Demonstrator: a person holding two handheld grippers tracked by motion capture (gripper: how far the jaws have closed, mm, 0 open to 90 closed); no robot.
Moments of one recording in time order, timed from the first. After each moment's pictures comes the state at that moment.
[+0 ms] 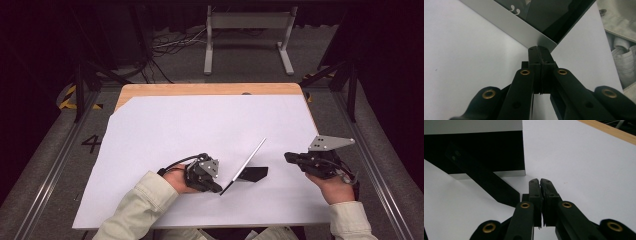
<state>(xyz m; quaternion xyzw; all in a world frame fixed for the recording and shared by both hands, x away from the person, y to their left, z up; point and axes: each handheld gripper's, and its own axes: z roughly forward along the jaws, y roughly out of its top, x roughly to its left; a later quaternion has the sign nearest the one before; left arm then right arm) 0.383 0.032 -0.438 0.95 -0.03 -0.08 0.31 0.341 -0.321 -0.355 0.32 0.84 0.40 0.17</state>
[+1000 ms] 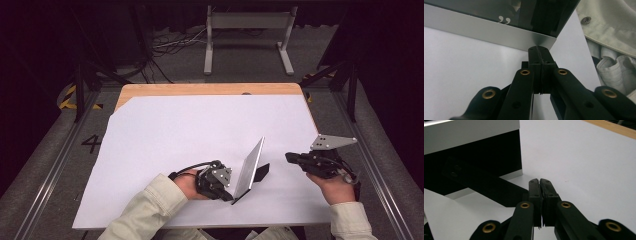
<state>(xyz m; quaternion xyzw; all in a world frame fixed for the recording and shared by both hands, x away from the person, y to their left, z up) 0.367 0.001 -0.438 0.94 -0.07 -0.10 0.31 0.342 -0.325 -0.354 0.34 0.83 0.41 0.16</state>
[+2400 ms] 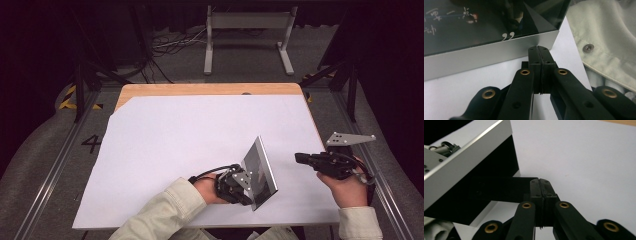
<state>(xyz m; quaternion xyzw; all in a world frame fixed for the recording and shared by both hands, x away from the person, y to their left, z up) 0.357 -0.051 -0.441 0.93 -0.08 -0.11 0.33 0.333 -0.349 -0.340 0.39 0.80 0.44 0.11</state>
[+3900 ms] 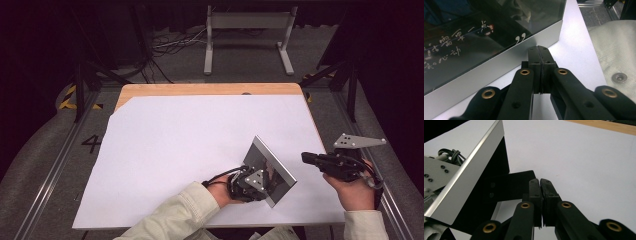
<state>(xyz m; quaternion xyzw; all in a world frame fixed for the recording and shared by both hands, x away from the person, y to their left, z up) 0.350 -0.079 -0.446 0.93 -0.05 -0.04 0.37 0.322 -0.357 -0.333 0.40 0.79 0.43 0.14</state>
